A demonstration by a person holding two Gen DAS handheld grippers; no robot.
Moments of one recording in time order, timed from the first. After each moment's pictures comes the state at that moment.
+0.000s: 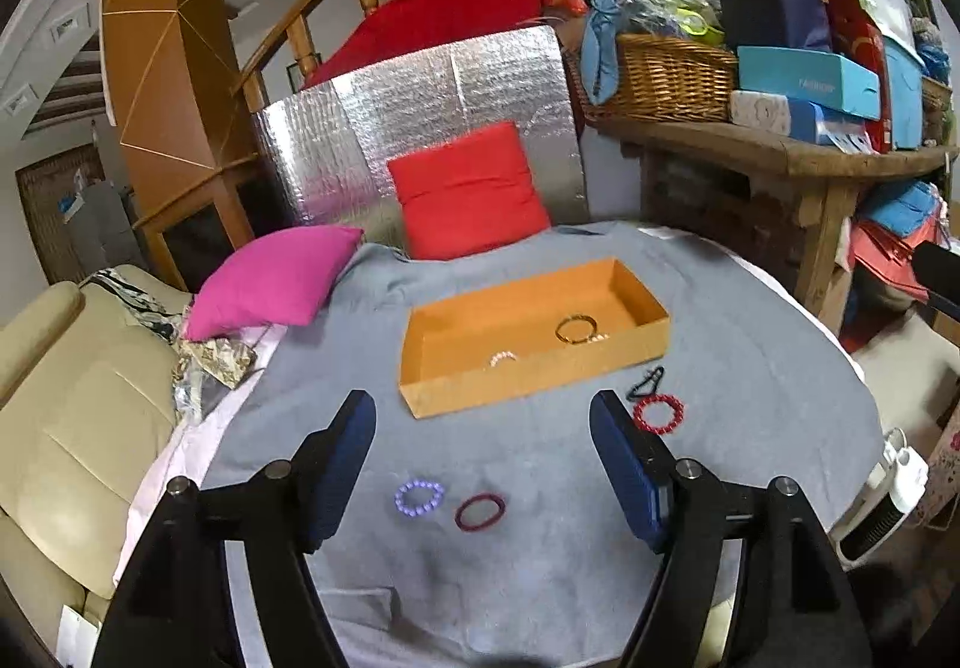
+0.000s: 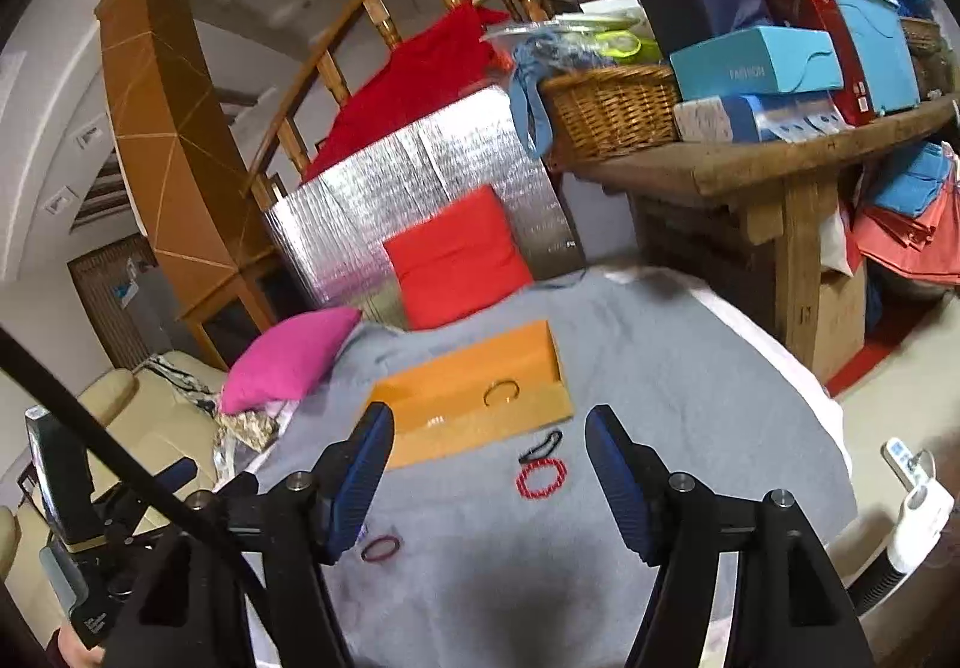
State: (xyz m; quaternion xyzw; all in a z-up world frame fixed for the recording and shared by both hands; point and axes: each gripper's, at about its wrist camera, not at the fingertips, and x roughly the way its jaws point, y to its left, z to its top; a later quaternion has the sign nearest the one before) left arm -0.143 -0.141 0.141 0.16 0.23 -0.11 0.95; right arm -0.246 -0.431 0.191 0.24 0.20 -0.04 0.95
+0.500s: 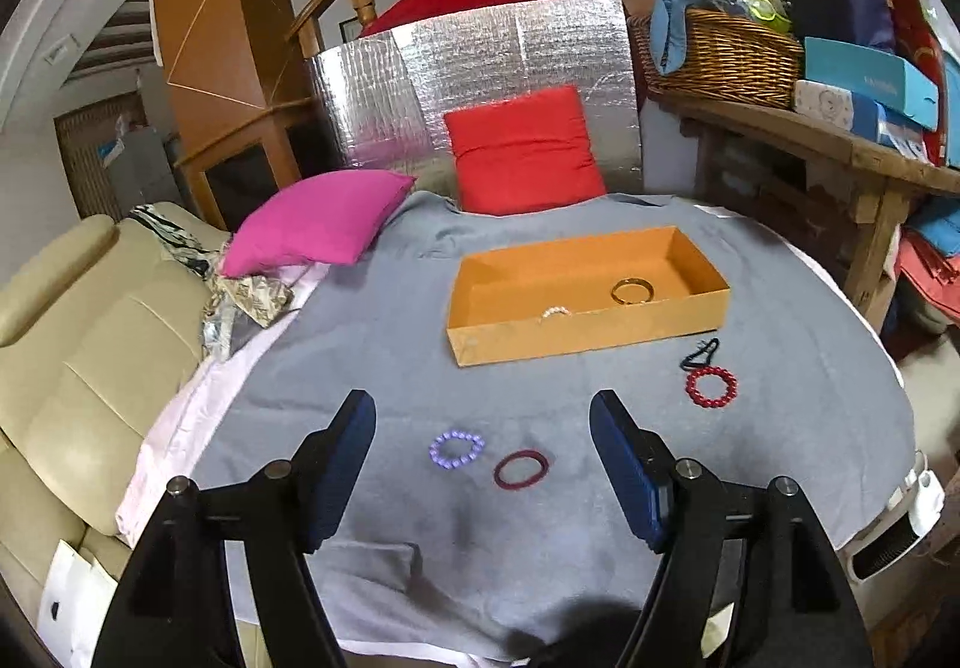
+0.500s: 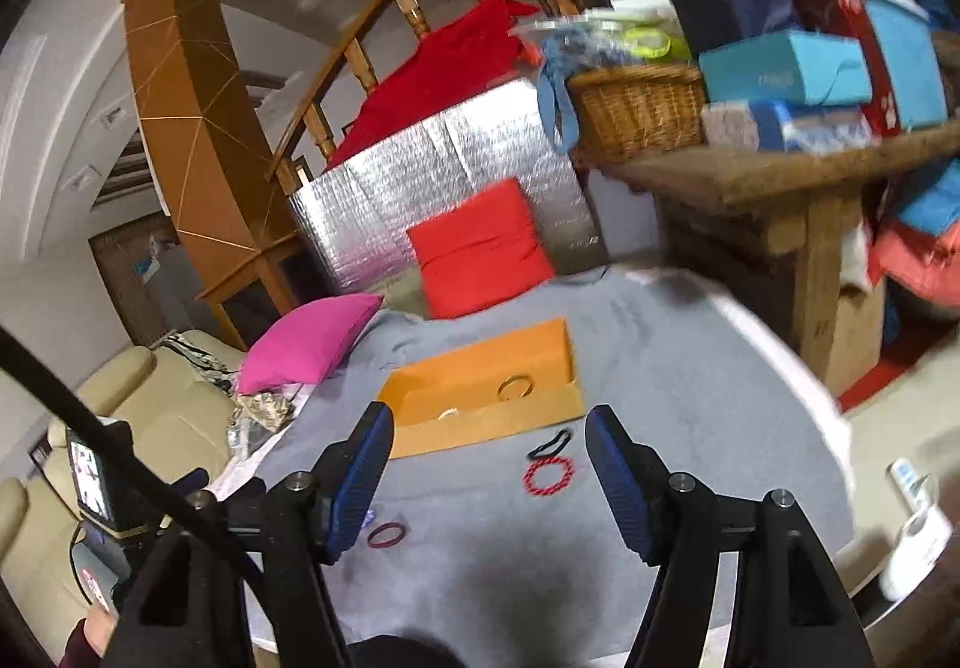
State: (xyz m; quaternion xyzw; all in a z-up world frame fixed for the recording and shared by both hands) left arm -0.135 -0.111 0.107 0.13 0.27 -0.06 0.95; right arm -0.253 -0.437 0.200 0.22 0.21 -0.01 0.95
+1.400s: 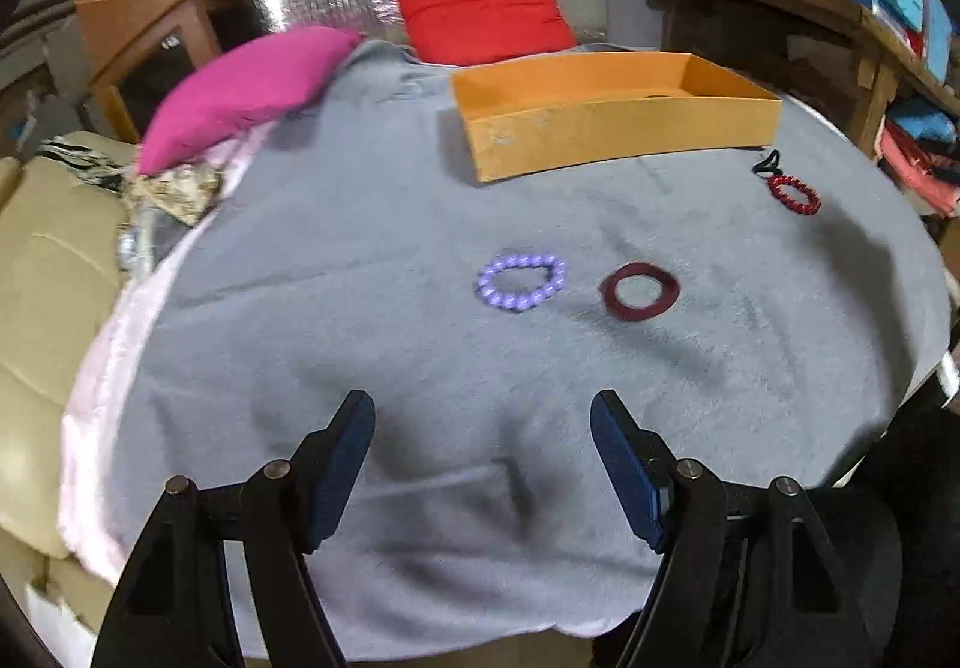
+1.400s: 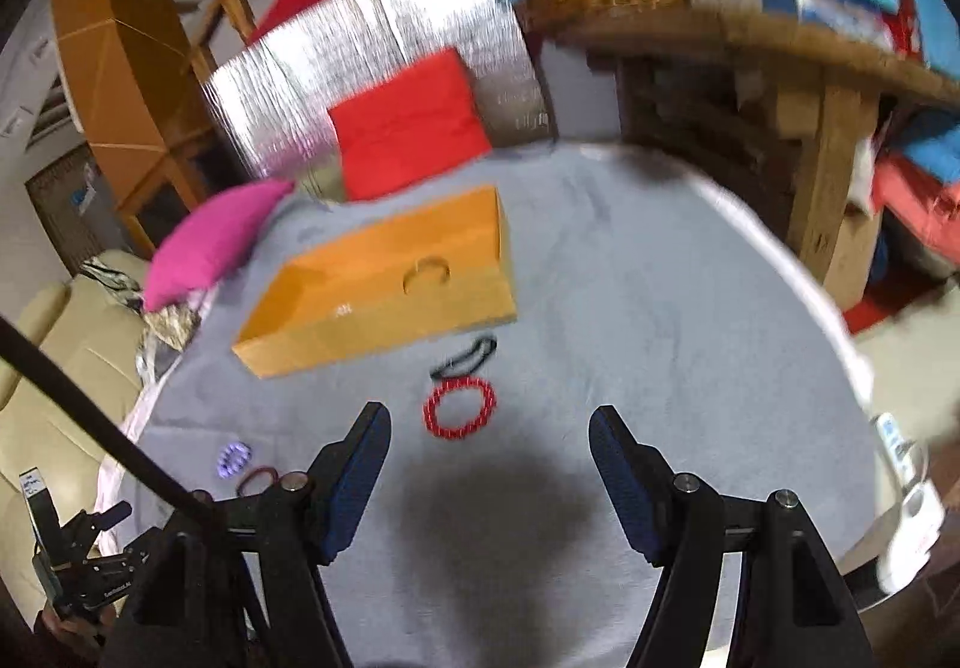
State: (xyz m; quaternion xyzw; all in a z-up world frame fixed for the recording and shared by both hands) left arm -0.049 -0.004 -0.034 0.15 0.40 -0.14 0.89; right arm -0.124 -0.458 0.060 0.21 0.37 -0.03 0.90
